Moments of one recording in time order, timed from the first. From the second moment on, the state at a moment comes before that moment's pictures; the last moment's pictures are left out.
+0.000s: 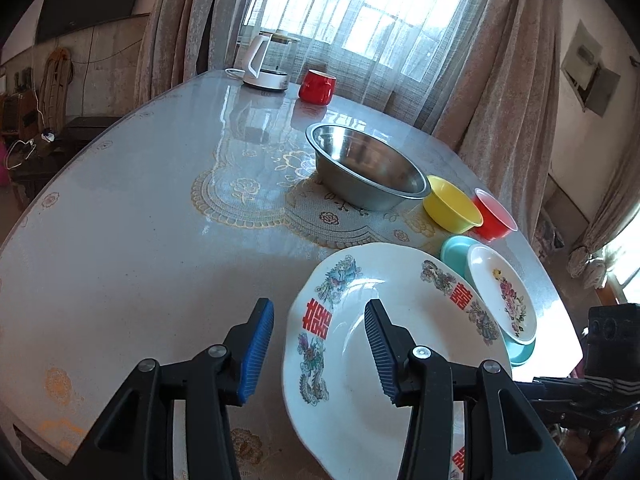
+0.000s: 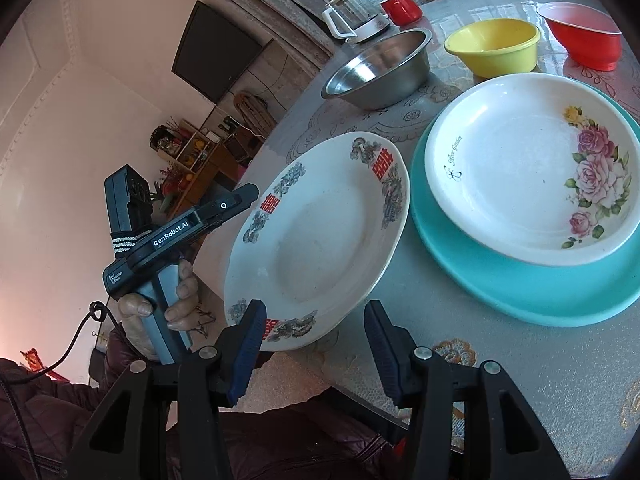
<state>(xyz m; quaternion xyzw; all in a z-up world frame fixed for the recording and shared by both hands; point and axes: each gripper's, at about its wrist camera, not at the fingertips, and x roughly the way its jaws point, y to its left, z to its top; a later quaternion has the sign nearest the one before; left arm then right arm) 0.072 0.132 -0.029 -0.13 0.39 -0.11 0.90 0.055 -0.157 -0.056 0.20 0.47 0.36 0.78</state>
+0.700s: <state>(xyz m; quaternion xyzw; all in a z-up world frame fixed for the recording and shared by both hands) 0.094 0.128 -0.059 -0.15 0.42 -0.14 0.88 0.072 -0.133 -0.072 0.17 0.46 0.32 0.81</state>
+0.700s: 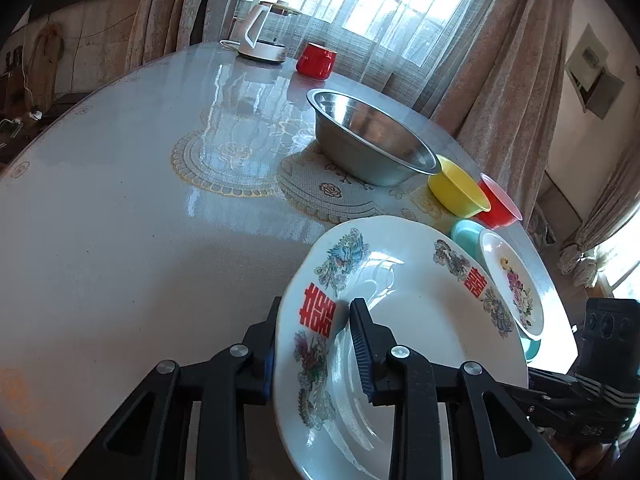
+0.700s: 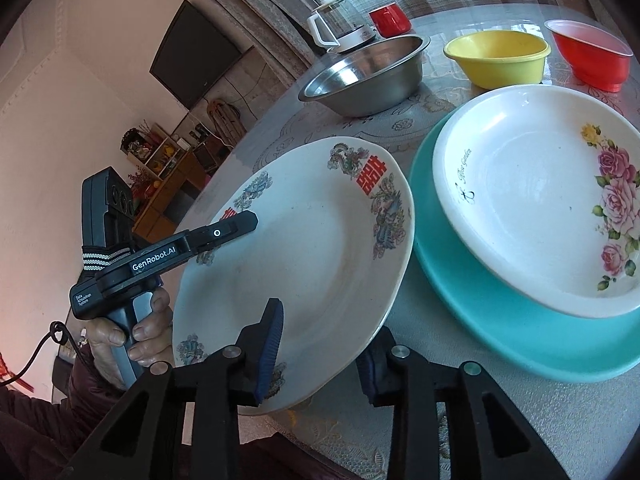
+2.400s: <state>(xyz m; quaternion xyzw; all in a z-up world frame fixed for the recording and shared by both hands) 0.079 0.054 0.000 -0.07 0.35 -0.20 0.91 0.039 -0.182 -0.025 0.11 0.40 0.25 0.88</state>
